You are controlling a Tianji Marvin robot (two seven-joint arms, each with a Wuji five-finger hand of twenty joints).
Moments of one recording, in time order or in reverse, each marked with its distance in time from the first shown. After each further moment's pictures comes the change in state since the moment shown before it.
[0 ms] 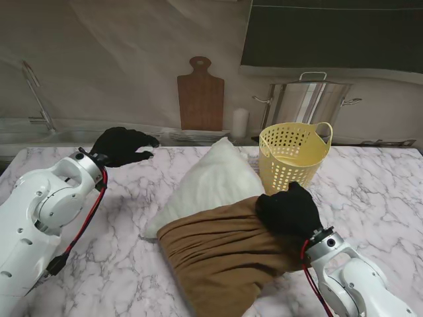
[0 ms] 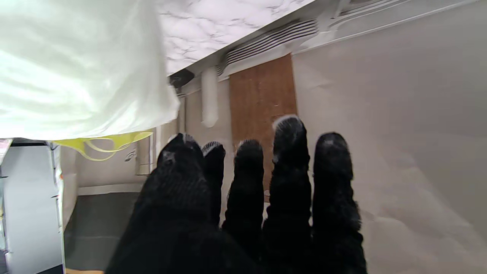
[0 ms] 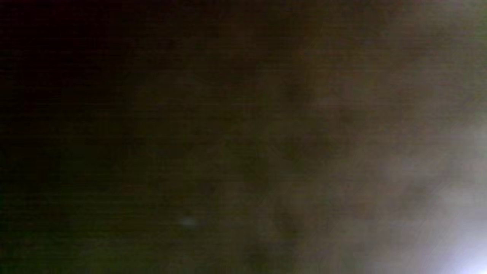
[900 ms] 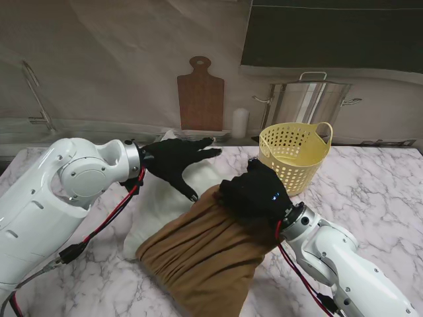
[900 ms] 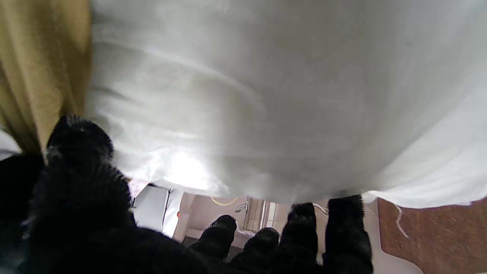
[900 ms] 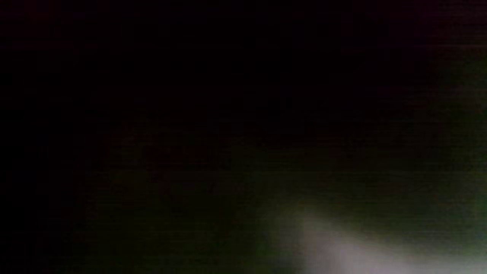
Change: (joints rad) left arm -0.292 0.050 0.322 -0.005 -0.449 -0.029 -0.482; right arm 0.265 0.013 -0.196 0.082 -0.039 -0.142 -0.163; left_hand -0.462 -0.185 -0.012 -0.013 -0.448 0.192 -0.314 -0.474 -0.675 0.170 -0.227 -0.303 -0.585 0.047 -0.249 -0.328 -0.372 0.080 -0.072 -0.202; right_hand 0.000 -0.003 -0.020 0.000 0.000 -0.028 0.000 0.016 0.000 -0.009 0.000 0.002 0.010 -0.003 -0.014 0.001 -0.001 -0.022 -0.001 -0.012
